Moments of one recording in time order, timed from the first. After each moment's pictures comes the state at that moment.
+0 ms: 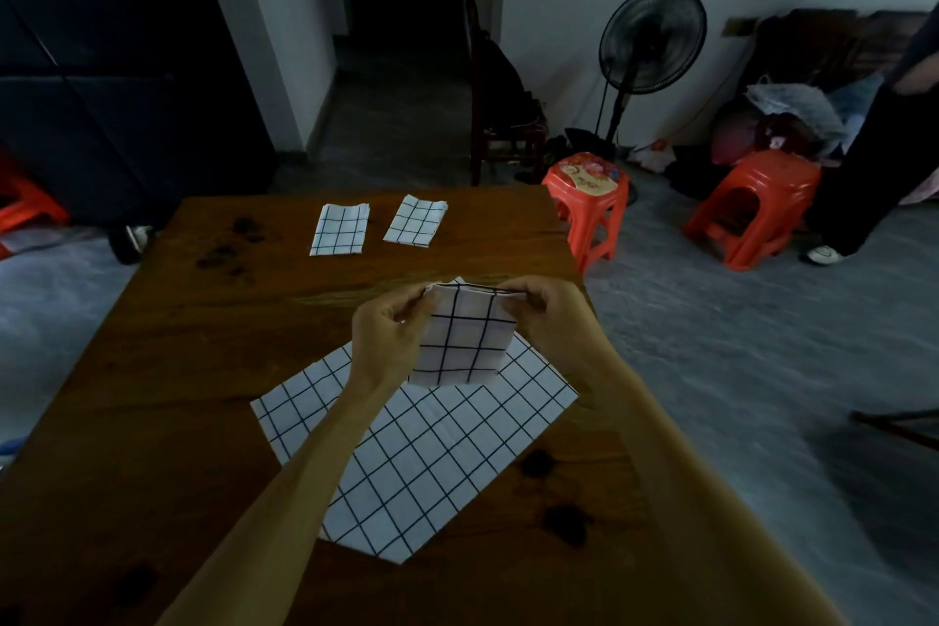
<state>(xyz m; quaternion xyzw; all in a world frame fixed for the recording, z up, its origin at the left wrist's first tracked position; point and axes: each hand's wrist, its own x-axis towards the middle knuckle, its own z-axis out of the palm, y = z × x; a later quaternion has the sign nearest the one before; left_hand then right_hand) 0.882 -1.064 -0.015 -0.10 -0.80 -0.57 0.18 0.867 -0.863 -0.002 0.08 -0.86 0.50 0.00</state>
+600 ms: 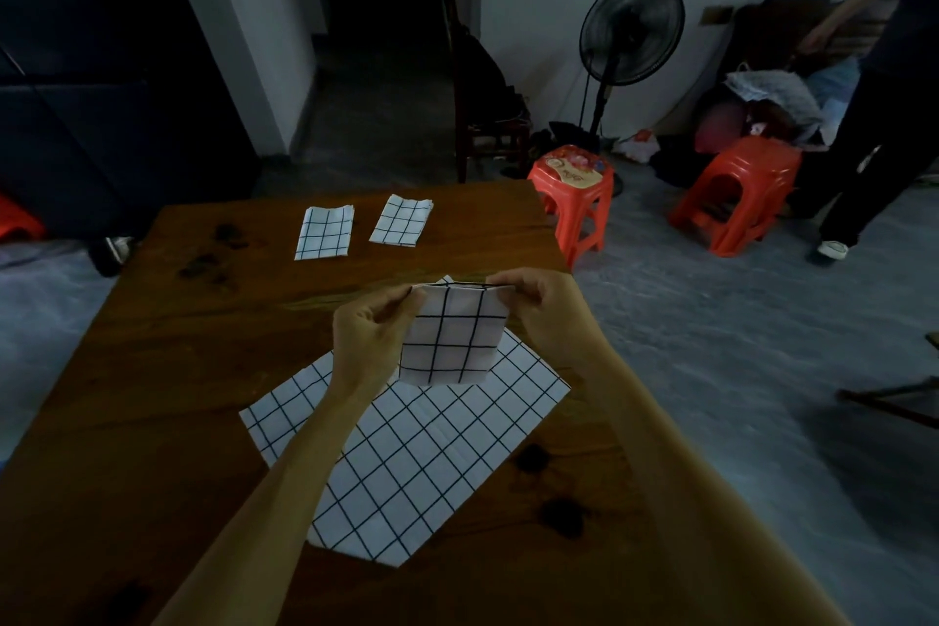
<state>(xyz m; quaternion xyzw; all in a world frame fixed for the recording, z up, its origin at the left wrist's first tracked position) 0.882 -1.064 -0.014 -0.09 -0.78 -0.59 0.18 0.867 -0.857 0.000 0.08 -0.85 0.53 0.03</state>
